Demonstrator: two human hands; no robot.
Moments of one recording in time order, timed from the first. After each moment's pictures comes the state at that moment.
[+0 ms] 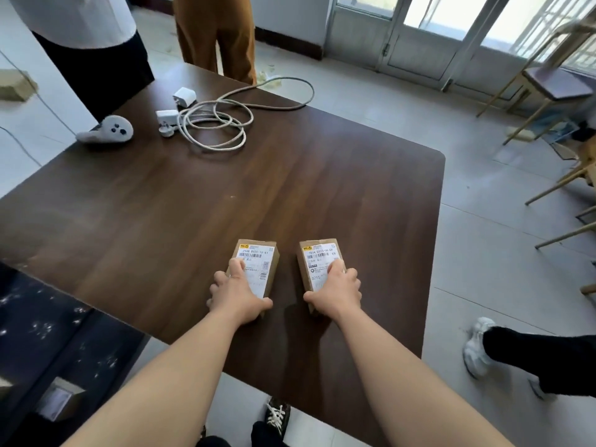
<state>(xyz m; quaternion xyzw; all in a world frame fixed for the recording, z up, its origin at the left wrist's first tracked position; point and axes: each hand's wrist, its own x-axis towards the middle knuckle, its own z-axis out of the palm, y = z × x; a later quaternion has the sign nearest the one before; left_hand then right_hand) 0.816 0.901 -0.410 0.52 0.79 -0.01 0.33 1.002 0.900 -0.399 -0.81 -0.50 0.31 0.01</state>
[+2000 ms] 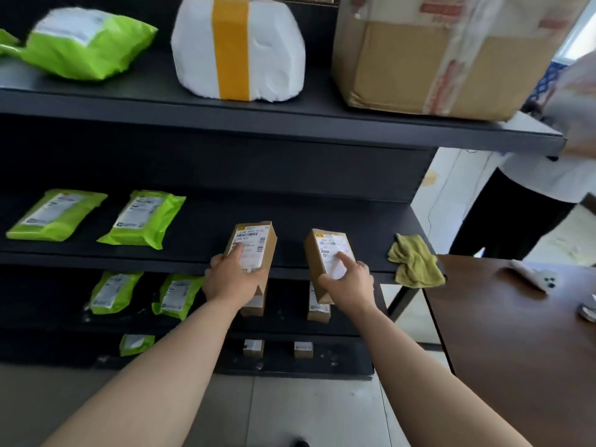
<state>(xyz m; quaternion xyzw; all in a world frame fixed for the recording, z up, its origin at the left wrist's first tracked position) 0.342 0.468 -0.267 0.00 0.95 0.30 0.07 0.430 0.666 -0.260 -0.32 -0.86 0.39 0.04</state>
